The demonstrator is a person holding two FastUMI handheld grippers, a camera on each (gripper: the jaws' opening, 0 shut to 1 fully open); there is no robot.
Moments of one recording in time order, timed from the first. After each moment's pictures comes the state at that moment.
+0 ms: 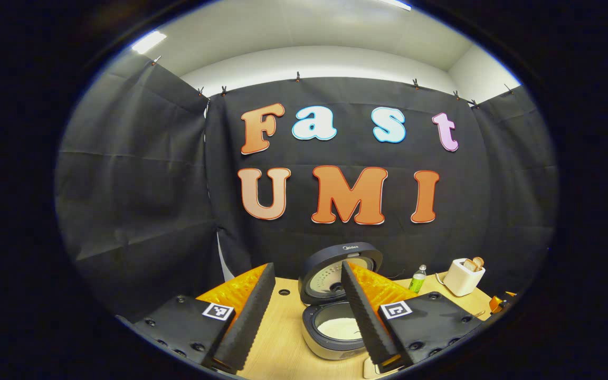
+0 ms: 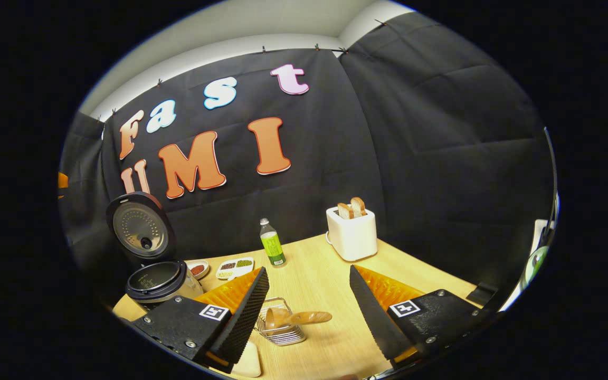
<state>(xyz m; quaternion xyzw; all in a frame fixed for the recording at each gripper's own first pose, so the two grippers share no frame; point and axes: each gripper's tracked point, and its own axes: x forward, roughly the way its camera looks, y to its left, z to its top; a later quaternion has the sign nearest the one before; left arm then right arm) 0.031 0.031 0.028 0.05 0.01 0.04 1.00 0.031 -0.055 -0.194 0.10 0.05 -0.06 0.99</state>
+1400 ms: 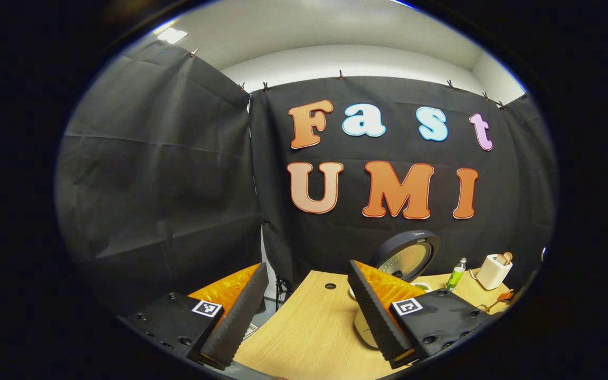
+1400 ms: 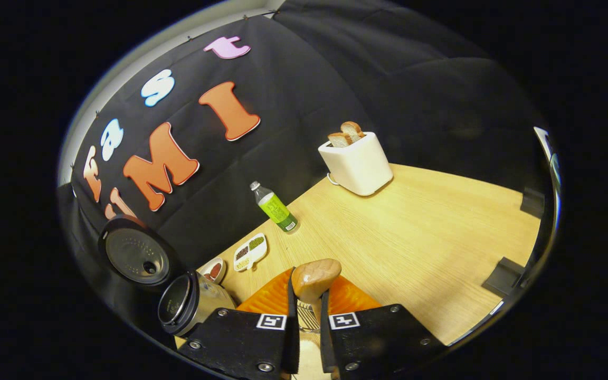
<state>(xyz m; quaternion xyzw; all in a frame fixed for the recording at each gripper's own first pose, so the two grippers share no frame) -0.007 0.165 0.019 0.04 0.02 0.11 0.99 0.090 0.008 -0.249 0.24 0.17 -0.06 0.95</state>
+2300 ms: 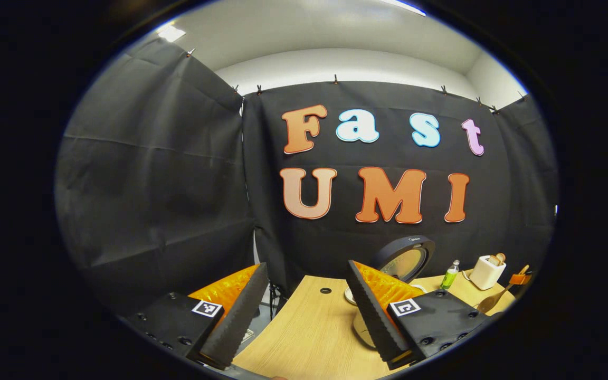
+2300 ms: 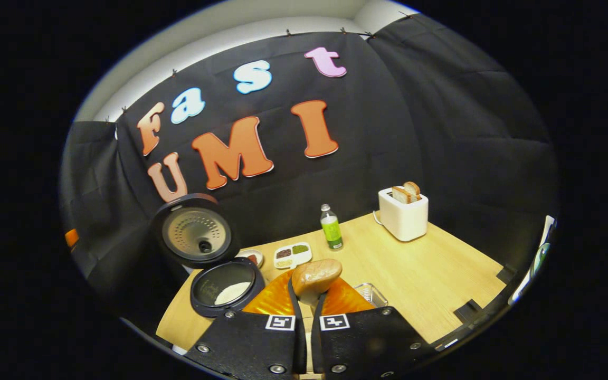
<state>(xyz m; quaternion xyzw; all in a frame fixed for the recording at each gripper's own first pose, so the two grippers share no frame) -0.006 0.174 0.031 0.04 0.01 0.08 1.00 0.001 0.131 -0.116 0.08 0.12 0.04 0.99</state>
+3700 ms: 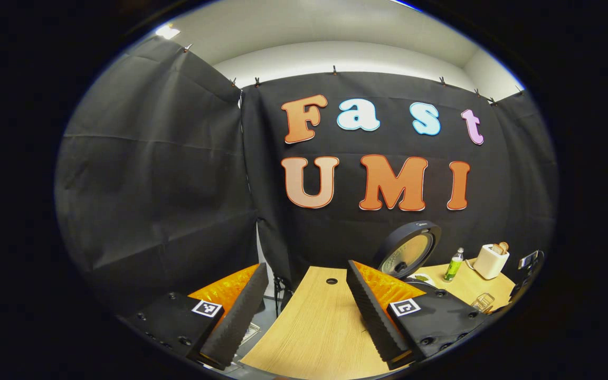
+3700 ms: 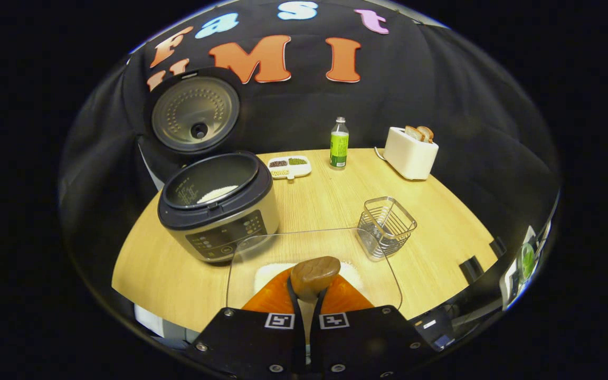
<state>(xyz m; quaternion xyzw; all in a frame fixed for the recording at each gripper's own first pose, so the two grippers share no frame) -0.011 0.198 0.011 0.05 0.04 0.08 0.99 -0.034 0.194 -0.280 0.02 0.30 -0.03 0.95</state>
